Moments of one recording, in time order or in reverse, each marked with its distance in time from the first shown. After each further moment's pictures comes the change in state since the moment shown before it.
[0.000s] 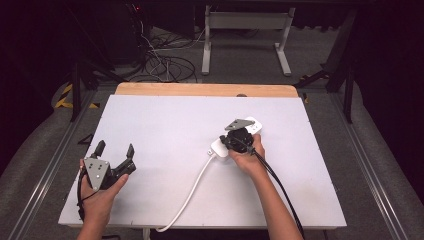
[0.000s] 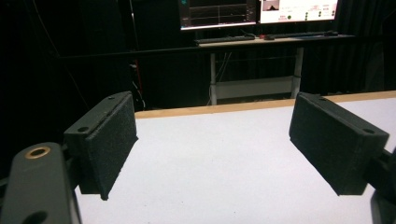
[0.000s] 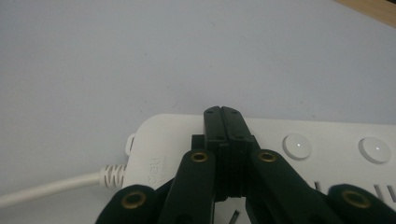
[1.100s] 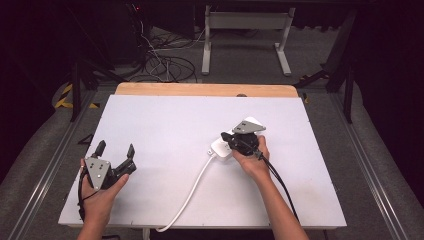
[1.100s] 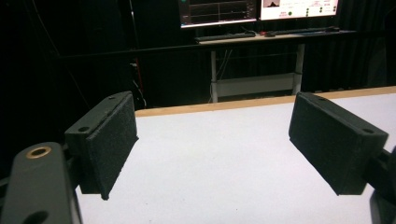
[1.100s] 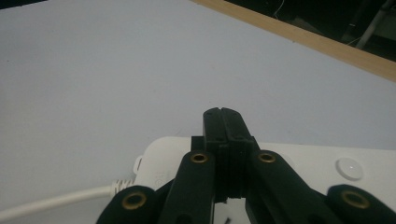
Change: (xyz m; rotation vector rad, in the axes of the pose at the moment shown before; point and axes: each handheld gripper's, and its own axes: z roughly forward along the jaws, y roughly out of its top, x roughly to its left) left arm 0.000 -0.002 0.001 0.006 0.004 0.006; right arm -0.004 -0.010 -0.015 -0.189 0.020 -0.005
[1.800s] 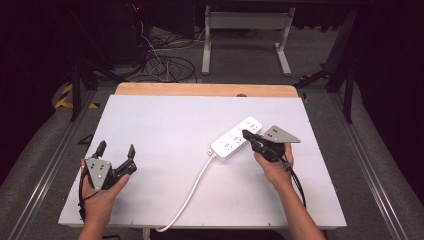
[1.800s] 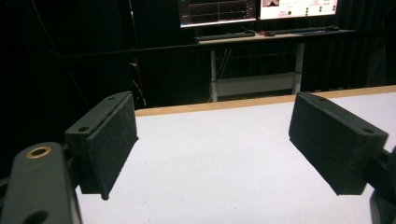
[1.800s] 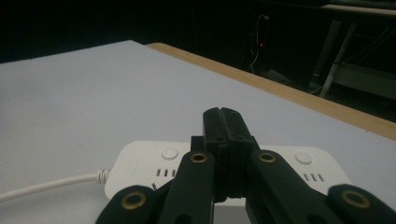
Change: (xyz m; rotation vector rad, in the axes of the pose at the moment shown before) left arm -0.001 0.000 0.000 0.001 -0.002 0.006; right arm -0.025 -0.023 -0.064 -0.230 -0.060 -0.006
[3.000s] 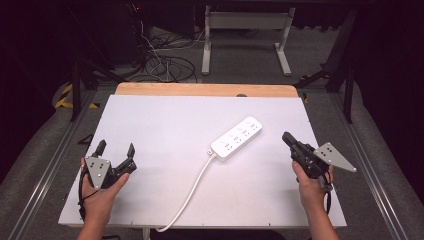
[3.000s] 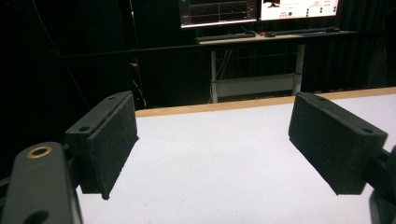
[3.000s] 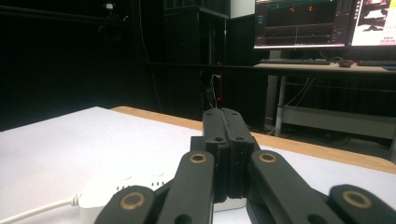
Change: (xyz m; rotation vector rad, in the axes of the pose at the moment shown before) left arm 0.002 0.001 0.002 0.001 0.002 -0.011; right arm -0.028 -0.019 -0.100 -0.275 -0.172 0.094
